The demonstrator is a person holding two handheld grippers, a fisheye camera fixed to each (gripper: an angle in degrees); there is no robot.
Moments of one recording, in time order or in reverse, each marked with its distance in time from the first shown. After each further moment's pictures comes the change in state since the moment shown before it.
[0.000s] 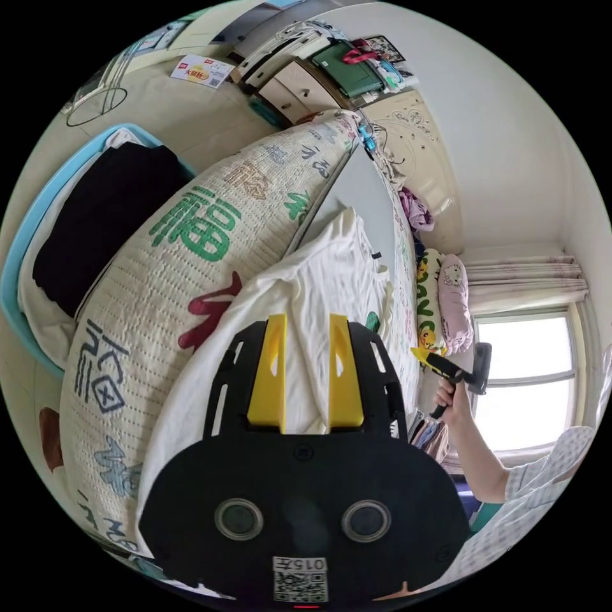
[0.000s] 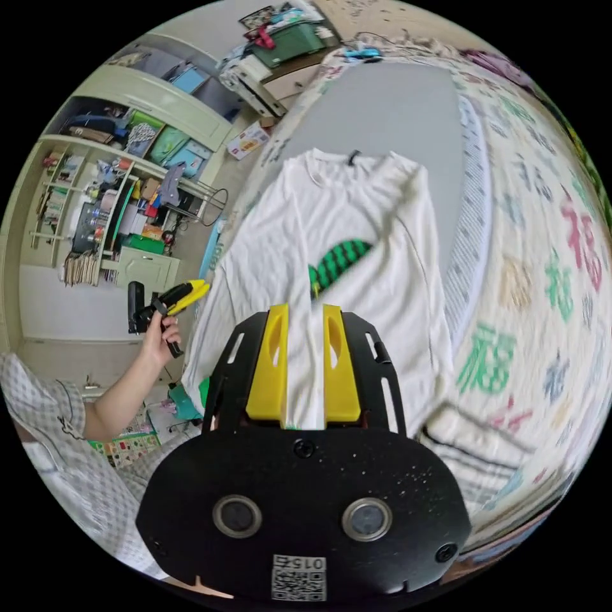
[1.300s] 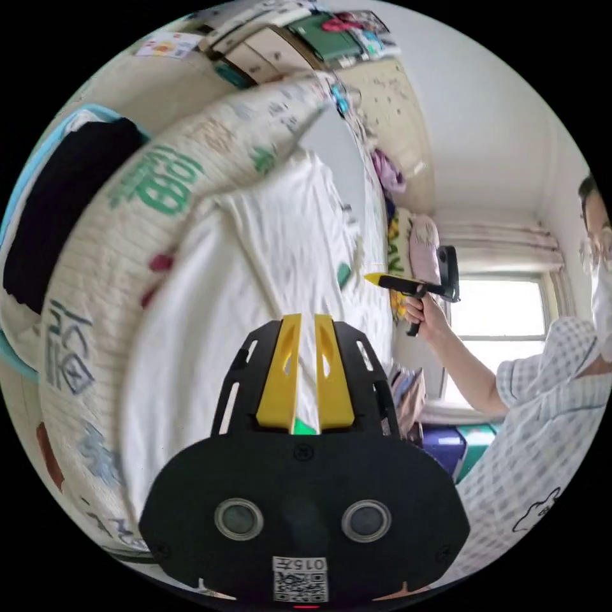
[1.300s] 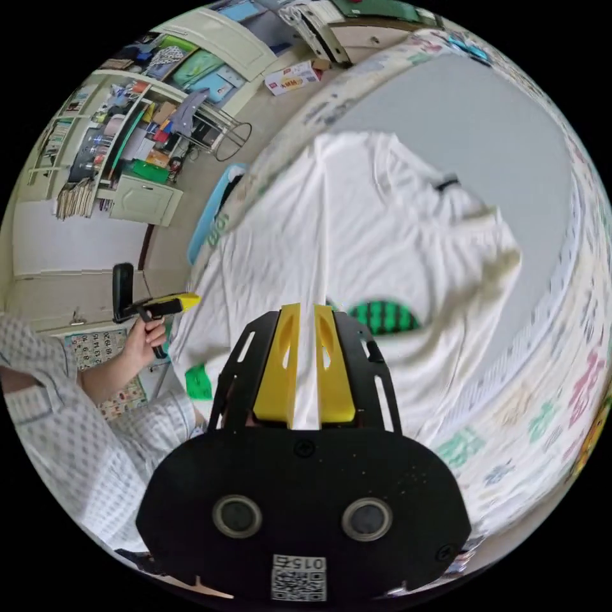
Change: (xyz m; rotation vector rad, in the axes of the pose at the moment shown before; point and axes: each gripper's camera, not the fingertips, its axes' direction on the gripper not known) left arm -0.010 -0.038 0.021 -0.183 0.143 0.073; right arm -0.022 -0.089 -0.002 -0.300 0.053 -0.163
